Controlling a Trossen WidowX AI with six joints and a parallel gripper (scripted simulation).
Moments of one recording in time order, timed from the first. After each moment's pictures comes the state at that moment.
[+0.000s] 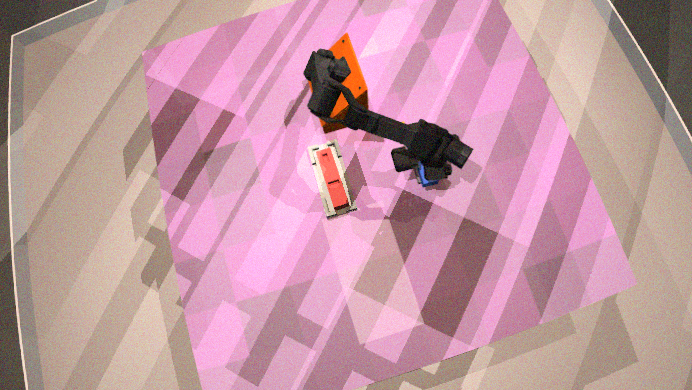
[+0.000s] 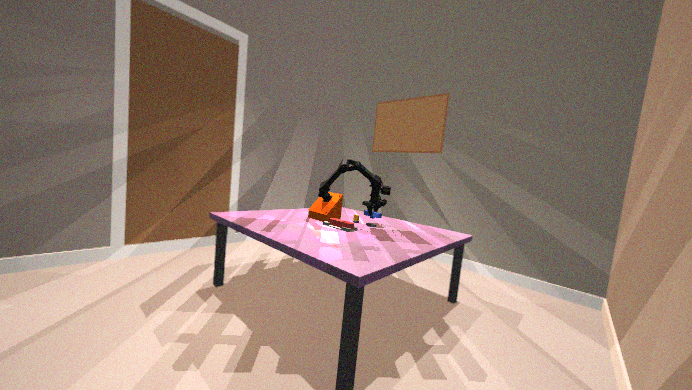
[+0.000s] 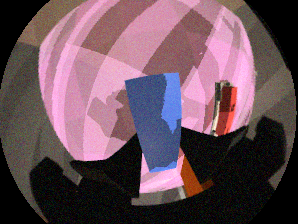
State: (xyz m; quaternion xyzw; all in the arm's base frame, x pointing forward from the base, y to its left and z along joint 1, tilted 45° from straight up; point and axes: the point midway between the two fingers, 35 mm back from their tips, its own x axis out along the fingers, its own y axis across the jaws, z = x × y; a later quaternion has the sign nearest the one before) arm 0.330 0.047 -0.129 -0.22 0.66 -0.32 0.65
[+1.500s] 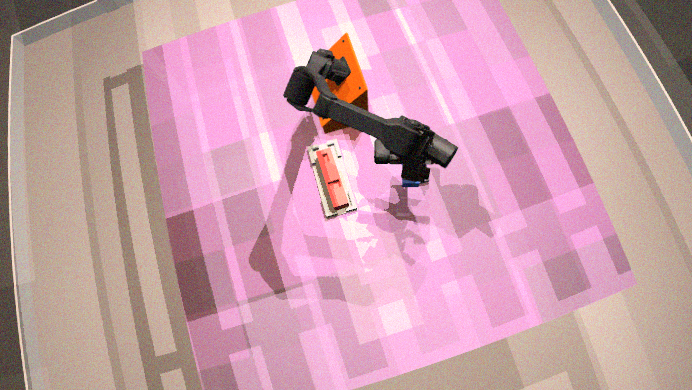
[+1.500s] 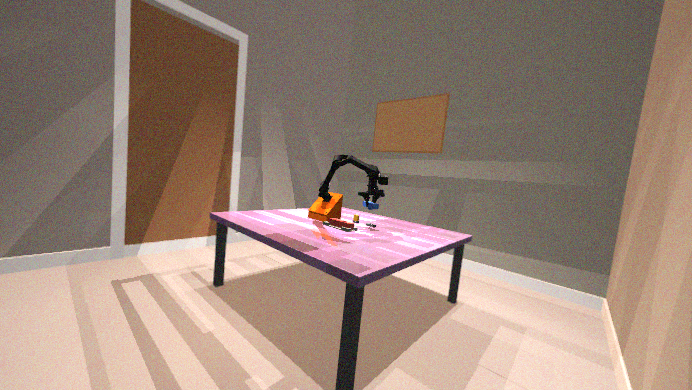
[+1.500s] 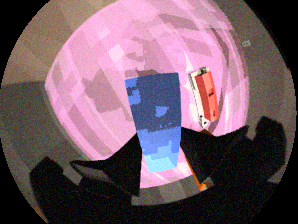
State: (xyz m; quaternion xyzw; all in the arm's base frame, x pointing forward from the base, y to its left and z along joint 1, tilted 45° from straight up) arm 0.339 0.058 -0.046 -0.12 0.61 -0.39 0.68
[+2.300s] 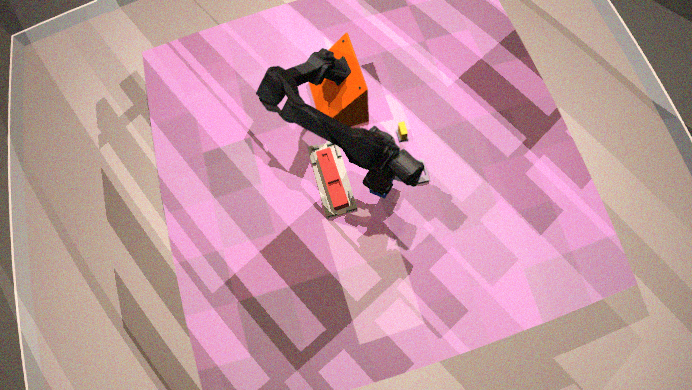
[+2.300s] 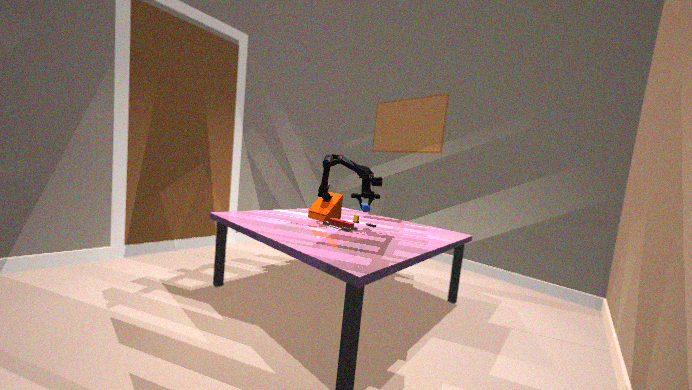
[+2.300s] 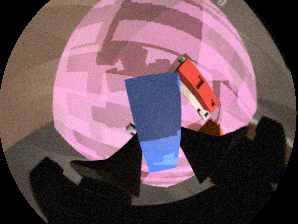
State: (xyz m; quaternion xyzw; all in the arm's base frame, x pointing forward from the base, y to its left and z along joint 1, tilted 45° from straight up) arm 0.338 0.000 -0.008 0.03 0.53 -0.49 0.69
